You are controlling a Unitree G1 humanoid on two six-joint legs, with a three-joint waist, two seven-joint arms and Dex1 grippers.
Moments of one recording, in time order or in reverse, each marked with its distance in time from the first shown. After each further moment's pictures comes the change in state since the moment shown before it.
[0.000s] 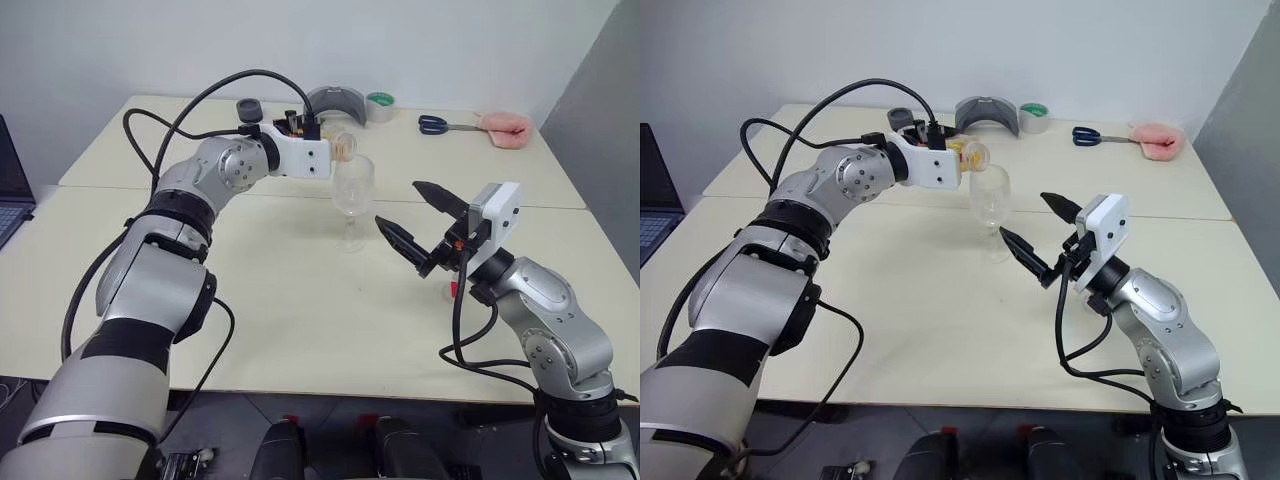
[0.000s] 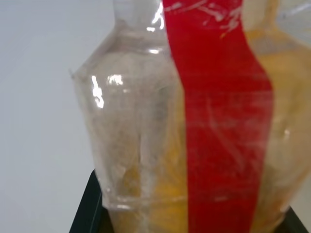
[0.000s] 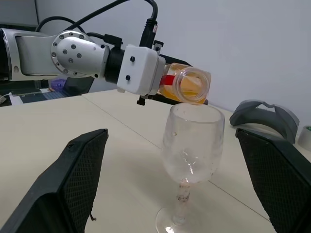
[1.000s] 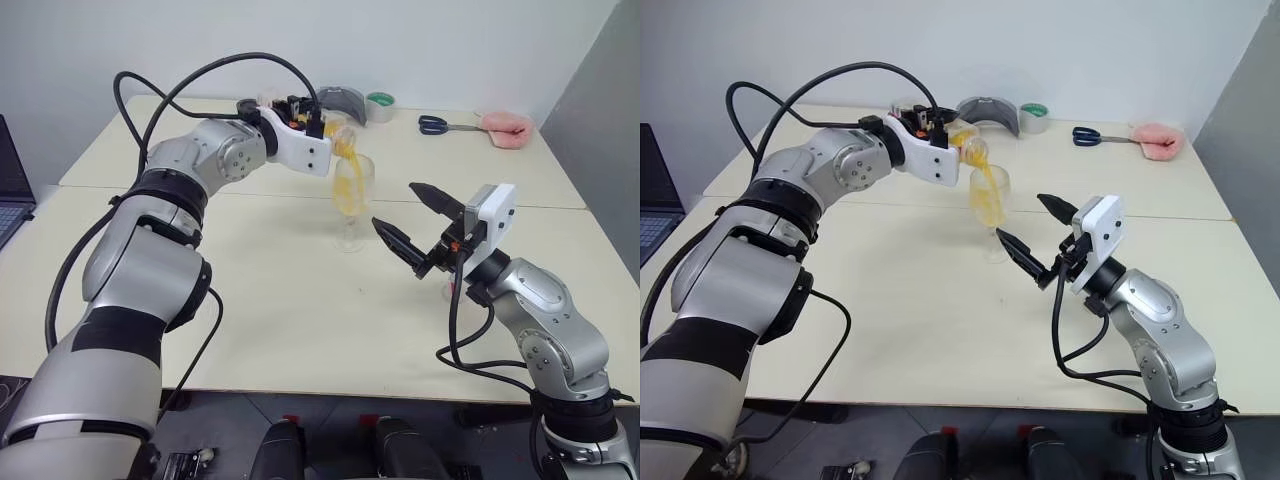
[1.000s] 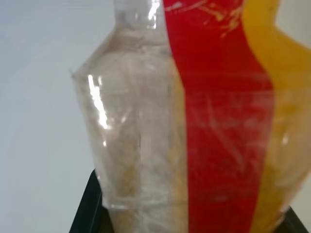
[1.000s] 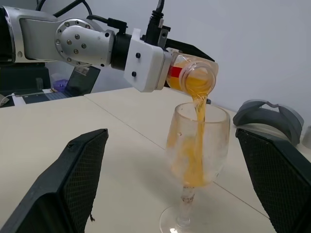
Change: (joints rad) left arm -0.085 0.023 -0.116 0.035 0.148 -0.016 0.166; right arm 0.000 0.013 0.011 0.000 -0.008 0.001 0.000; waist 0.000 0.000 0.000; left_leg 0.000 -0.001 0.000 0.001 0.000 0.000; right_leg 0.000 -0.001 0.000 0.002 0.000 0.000
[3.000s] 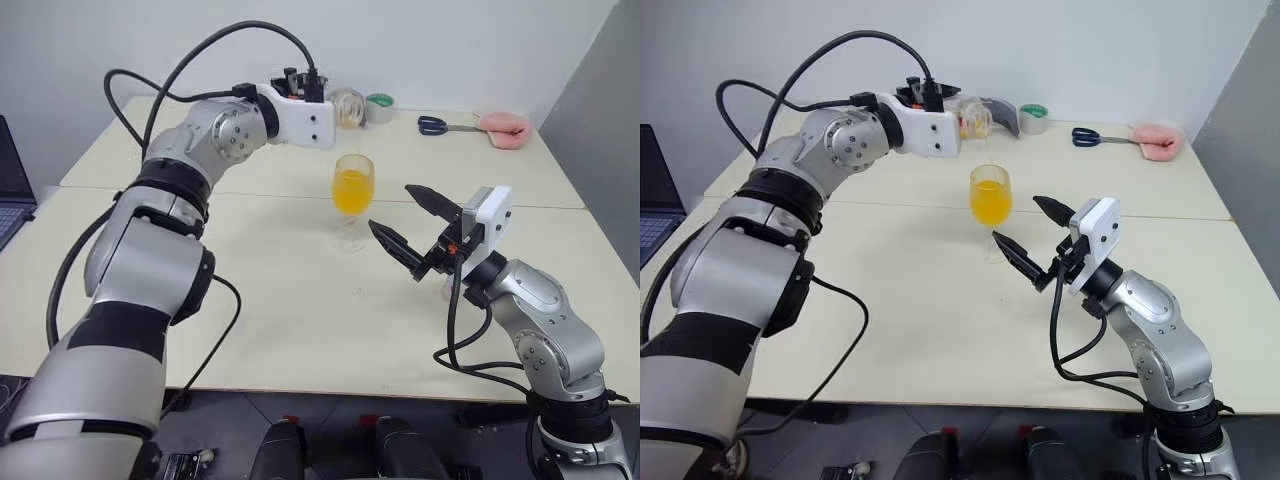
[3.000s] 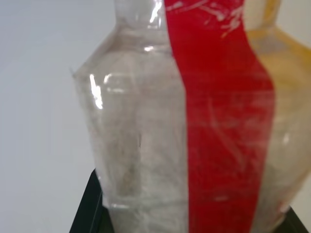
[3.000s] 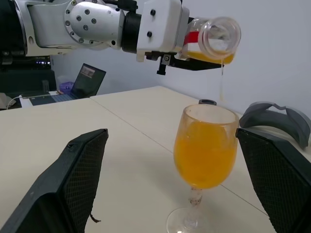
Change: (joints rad) left arm -0.018 -0.045 0.196 0.012 -0.254 0.041 -0.246; right arm 0.004 0.021 0.001 0.004 -0.009 -0.005 0.027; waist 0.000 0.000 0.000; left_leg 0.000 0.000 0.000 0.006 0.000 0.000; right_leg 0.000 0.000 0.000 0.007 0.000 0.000
